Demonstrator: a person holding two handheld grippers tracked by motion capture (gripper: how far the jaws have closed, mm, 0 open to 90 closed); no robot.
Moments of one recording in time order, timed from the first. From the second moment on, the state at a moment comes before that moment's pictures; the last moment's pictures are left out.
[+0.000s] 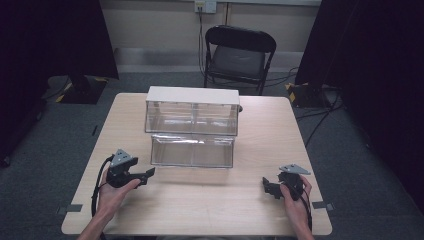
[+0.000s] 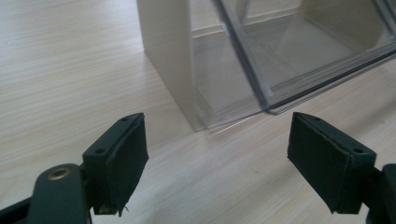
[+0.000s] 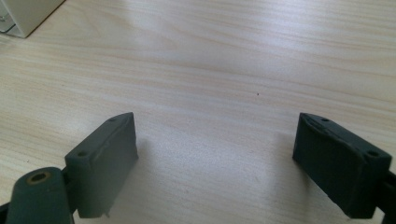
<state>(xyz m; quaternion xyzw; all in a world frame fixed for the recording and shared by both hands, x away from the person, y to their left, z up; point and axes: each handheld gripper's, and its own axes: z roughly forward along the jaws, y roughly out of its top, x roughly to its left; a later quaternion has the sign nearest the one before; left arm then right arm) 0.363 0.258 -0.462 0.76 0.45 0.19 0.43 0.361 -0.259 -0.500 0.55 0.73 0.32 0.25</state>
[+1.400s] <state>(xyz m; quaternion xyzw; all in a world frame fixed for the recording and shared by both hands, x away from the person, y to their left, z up) 0.377 0.232 -0.465 0.77 0.42 0.17 0.44 0.361 -0.259 -0.500 0.55 0.73 0.32 0.25</state>
